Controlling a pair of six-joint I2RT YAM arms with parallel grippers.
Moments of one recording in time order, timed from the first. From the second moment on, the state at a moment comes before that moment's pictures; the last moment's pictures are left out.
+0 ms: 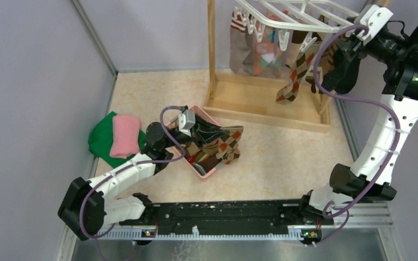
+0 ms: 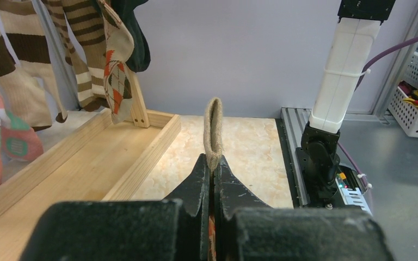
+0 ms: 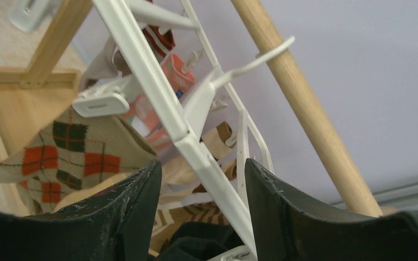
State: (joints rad) left arm -0.65 1.14 0.63 0.91 0.79 -0.26; right arm -0.36 1.51 2.26 -0.83 -1.05 -0.86
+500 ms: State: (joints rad) left arm -0.65 1.15 0.63 0.91 0.79 -0.26; right arm -0.36 1.52 2.19 -0.81 -0.86 -0.96
